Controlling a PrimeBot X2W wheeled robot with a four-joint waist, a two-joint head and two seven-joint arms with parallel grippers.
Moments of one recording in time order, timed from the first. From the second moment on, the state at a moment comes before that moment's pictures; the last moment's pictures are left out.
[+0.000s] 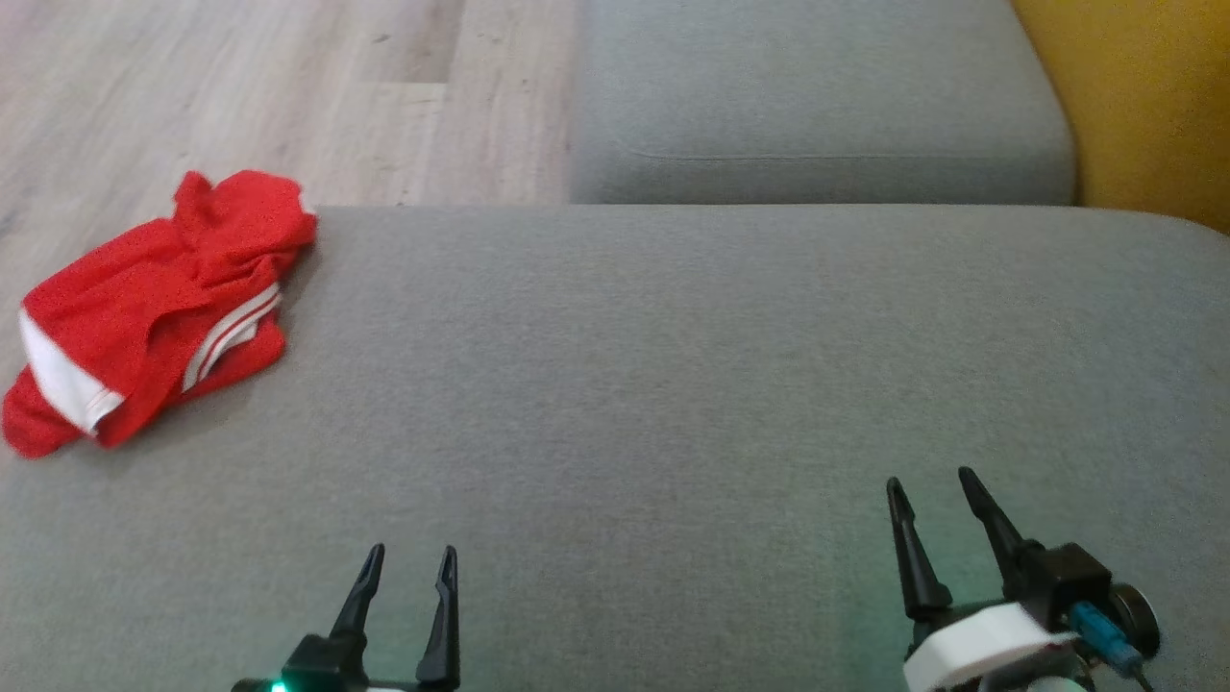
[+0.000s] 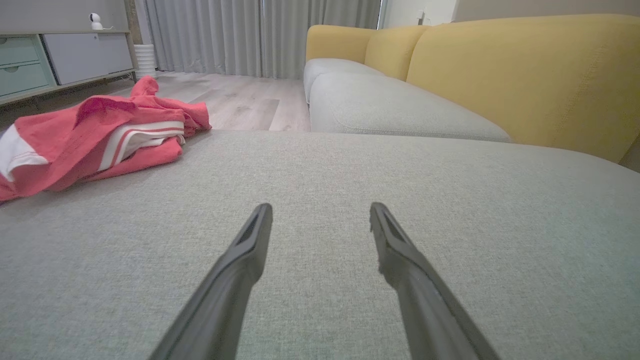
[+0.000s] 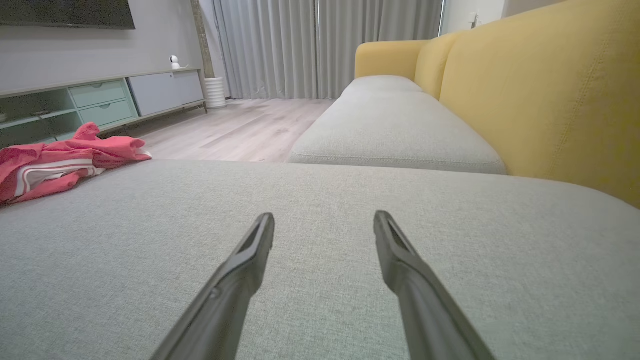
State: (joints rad) left arm 0.07 0.05 -0.22 0.38 -0.17 -0.04 -0.25; right arm 0.04 -0.04 0.08 0.35 0.05 0.12 -0.25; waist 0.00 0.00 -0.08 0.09
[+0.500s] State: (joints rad) left arm 0.06 0.08 -0.20 0.36 -0.18 -0.03 -0.25; right arm 0.06 -0.04 0.08 0.32 0.08 0.12 -0.25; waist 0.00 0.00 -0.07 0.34
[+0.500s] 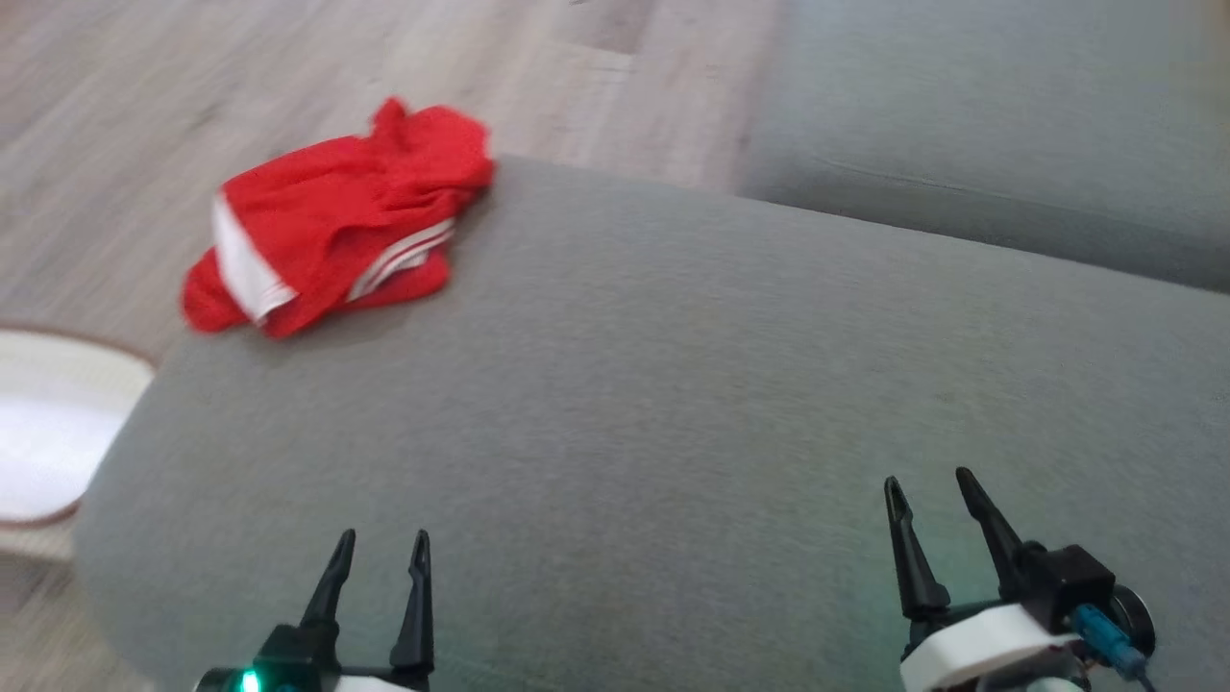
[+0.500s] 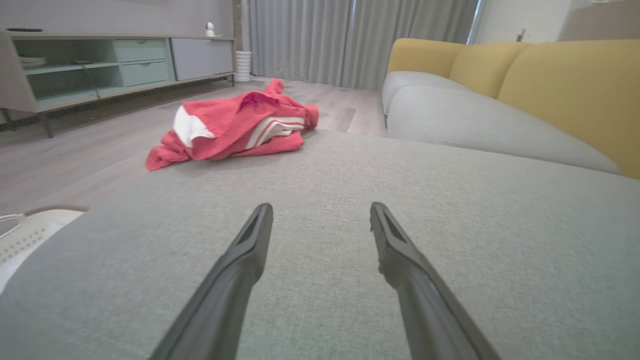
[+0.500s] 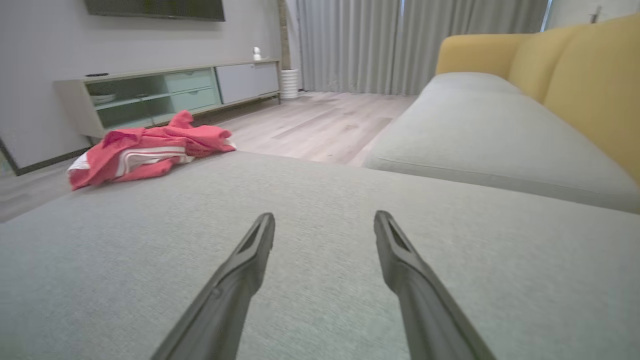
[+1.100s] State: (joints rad) left arm 0.06 0.08 -0.18 0.29 -0.20 -0.01 -0.25; right arm 0.05 -0.04 0.09 0.31 0.07 0.12 -0.25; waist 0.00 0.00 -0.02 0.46
